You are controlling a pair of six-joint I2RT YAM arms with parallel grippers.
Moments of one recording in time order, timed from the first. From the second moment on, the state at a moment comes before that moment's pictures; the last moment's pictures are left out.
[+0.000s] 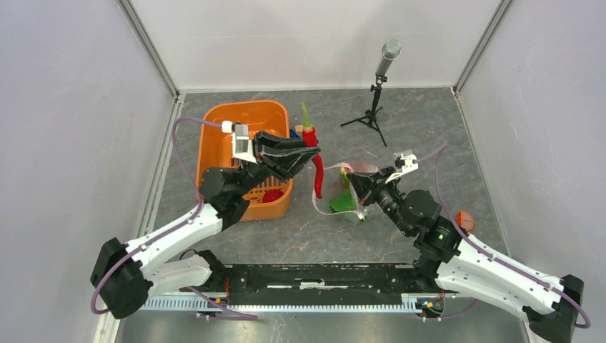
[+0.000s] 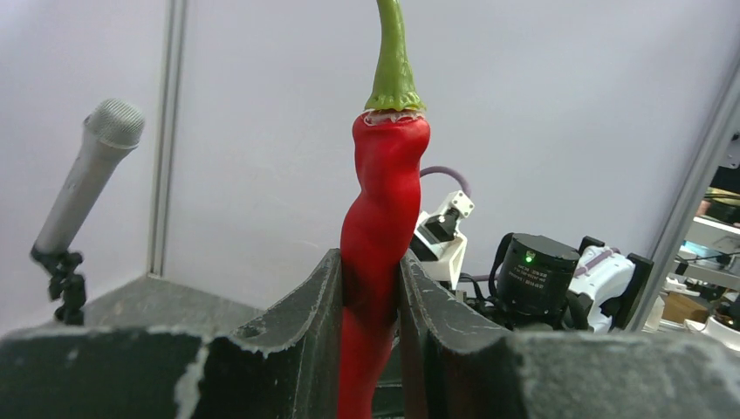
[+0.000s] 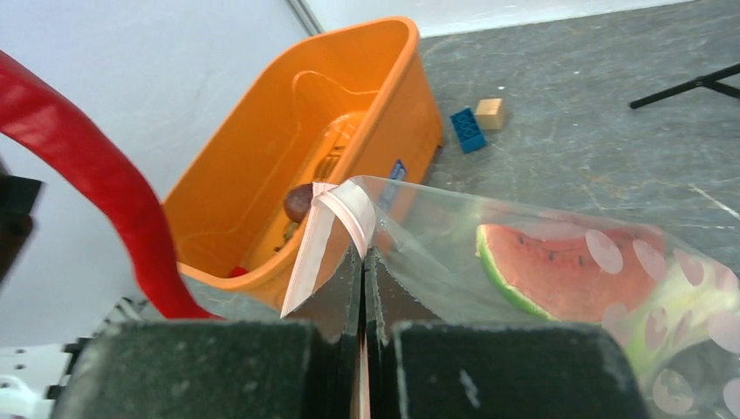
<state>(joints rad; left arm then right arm) -0.74 1.04 0.69 0.99 0.38 -0.54 0.96 0.65 0.53 0.12 0.38 0.46</state>
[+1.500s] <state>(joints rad) -0.88 1.03 0.98 0.09 0.38 0.01 0.96 0.57 0.59 0.16 0.46 0.61</state>
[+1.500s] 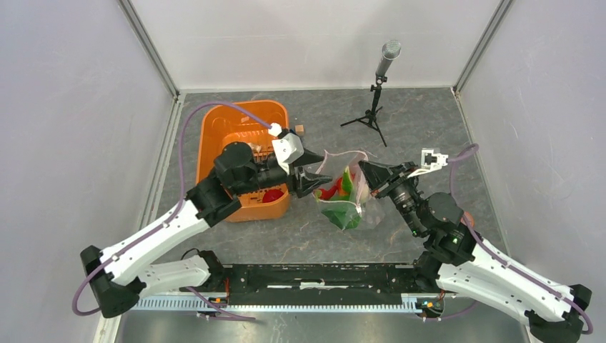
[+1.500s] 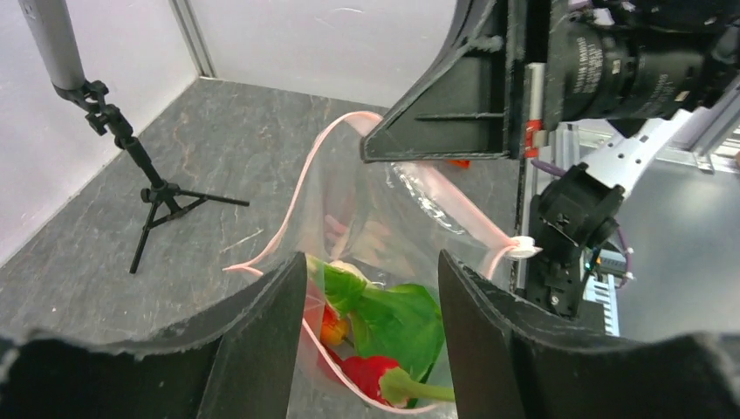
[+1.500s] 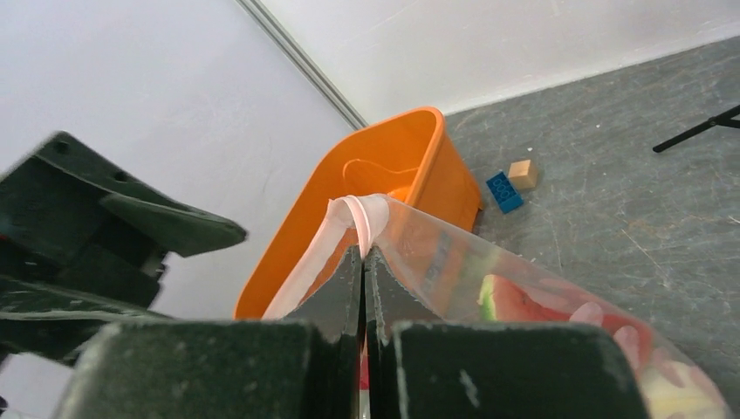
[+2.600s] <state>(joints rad) -0.95 1.15 1.22 -0.78 0.50 0.44 0.96 0.65 0.58 0.14 0.39 0.55</state>
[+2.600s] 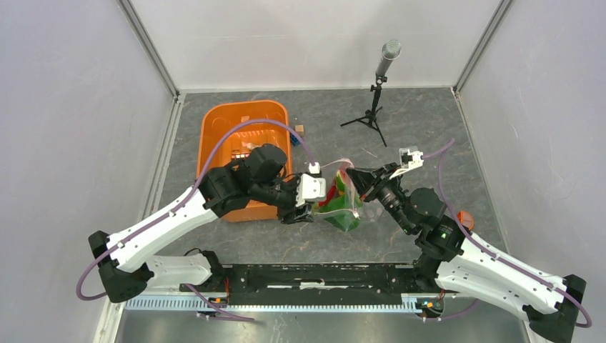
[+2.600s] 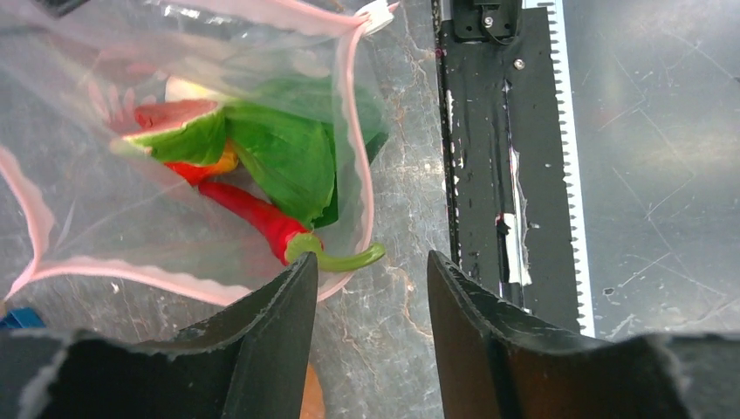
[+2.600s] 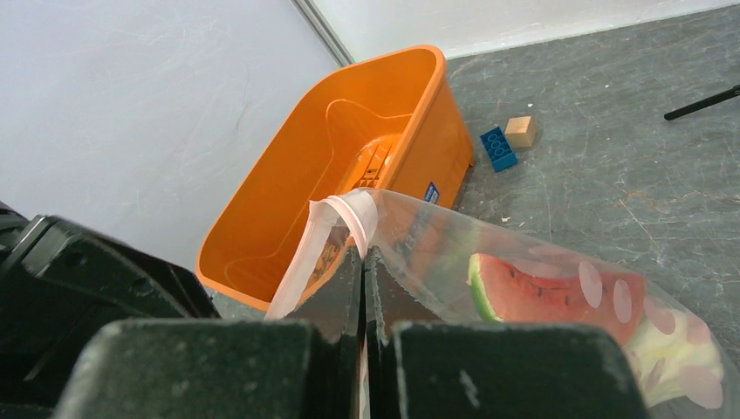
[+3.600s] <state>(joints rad) -1.01 1.17 1.20 -0.76 0.42 0.53 0.96 0.65 0.58 0.14 0.38 0.55</state>
